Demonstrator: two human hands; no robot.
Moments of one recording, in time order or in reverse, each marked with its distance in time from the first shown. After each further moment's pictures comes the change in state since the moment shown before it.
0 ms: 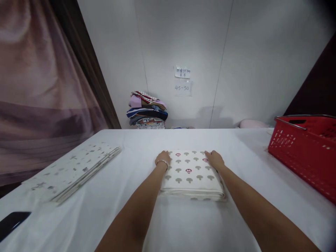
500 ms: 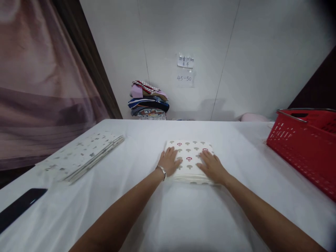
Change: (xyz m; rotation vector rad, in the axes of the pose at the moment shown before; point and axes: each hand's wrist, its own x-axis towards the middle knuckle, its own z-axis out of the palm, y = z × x) left_hand -0.082 -0.028 0.010 0.158 0.022 0.593; right_hand -0.099 0.015 -0.002 -0.236 -0.039 -0.670
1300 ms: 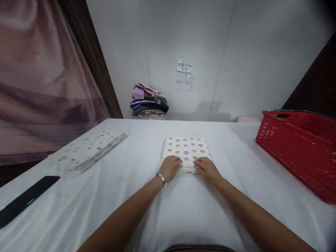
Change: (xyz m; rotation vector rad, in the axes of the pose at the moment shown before) left_hand -0.066 0.032 -0.005 -0.129 0.156 0.396; right_hand -0.051 -0.031 -0.006 0.159 0.204 -0.238
